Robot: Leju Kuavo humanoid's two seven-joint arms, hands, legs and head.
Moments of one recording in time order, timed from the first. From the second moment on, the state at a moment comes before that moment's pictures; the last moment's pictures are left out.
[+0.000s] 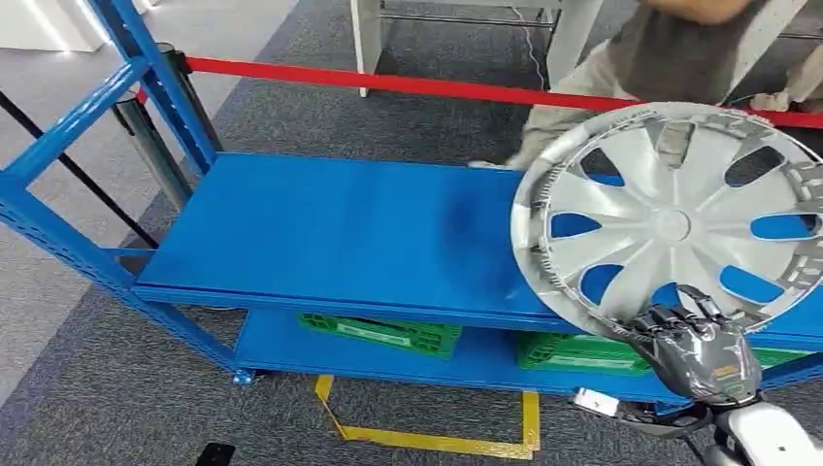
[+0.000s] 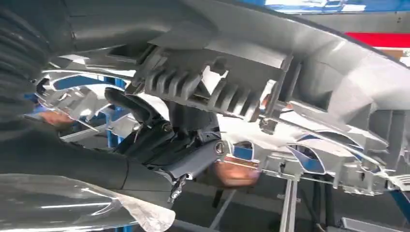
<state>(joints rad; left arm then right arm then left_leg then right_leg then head) -0.01 -0.11 0.18 -0.21 -0.32 0.38 -0.23 0.11 -0.43 0.21 -1.55 1.48 -0.57 -0.06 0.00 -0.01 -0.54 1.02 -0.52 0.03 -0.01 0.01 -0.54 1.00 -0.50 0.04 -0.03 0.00</state>
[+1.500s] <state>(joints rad) -0.01 -0.12 0.18 -0.21 -0.34 0.36 -0.24 0.18 -0.42 0.20 -1.62 1.52 -0.65 -0.05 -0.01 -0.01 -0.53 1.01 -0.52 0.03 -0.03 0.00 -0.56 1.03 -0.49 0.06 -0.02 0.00</state>
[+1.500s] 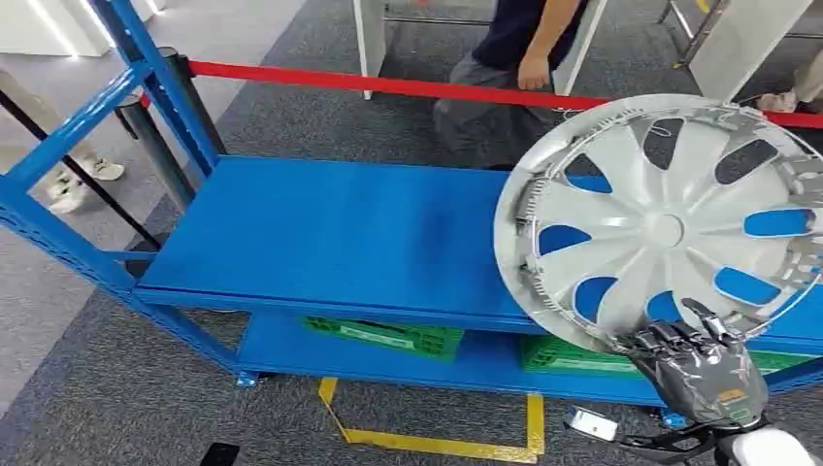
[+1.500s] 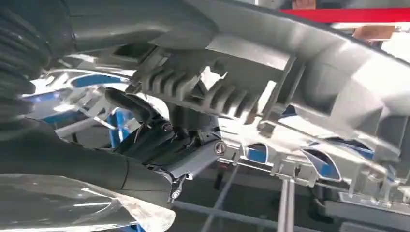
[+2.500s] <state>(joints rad) -0.01 -0.12 0.19 -0.21 -0.36 0.35 -0.24 0.20 -0.41 0.20 -1.65 1.50 -0.66 -0.04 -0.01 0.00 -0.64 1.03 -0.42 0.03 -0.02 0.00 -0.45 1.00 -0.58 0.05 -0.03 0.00</state>
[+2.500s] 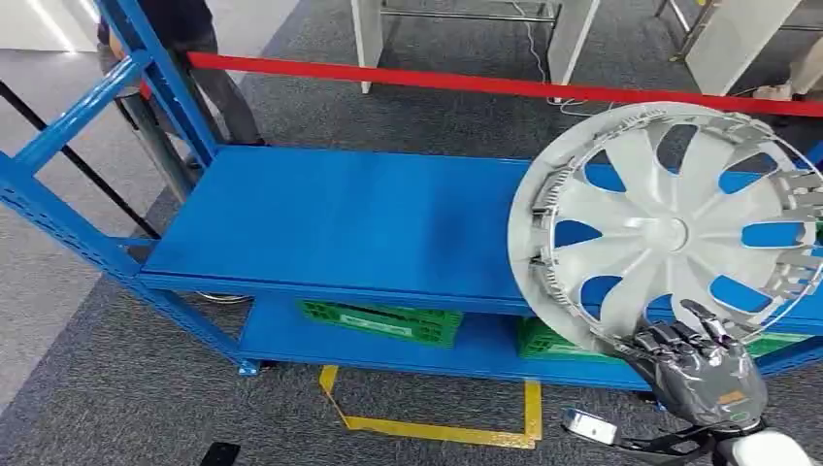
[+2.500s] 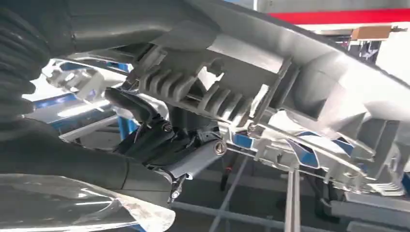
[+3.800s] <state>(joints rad) -0.01 -0.12 0.19 -0.20 -0.39 0.34 -0.23 0.27 -0.41 0.18 -1.71 1.49 -0.65 -0.05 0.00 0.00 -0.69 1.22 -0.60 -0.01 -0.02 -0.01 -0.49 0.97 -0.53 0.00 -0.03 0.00</state>
